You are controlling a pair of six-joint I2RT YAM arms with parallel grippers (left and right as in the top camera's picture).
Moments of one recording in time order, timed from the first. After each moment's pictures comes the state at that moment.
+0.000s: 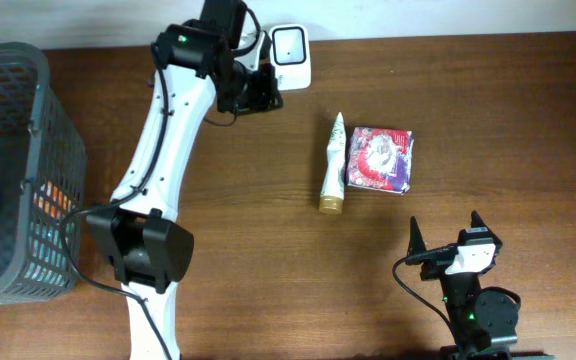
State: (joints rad) left arm -0.31 2.20 2.35 -1.33 0.39 -0.25; right arm 0.05 0.01 0.01 -0.08 0.01 -0.02
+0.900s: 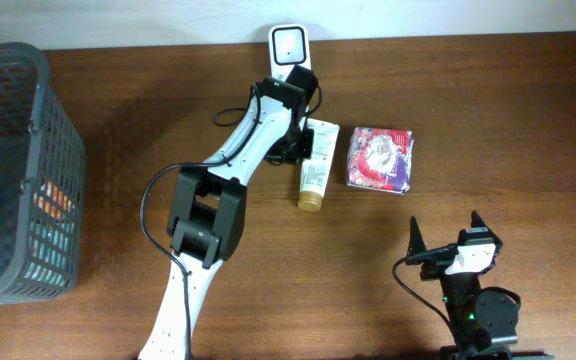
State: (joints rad) left arm -0.48 2.54 2.24 -1.19 0.08 -0.29; right arm 0.05 0.01 0.01 -0.08 0.01 -0.02
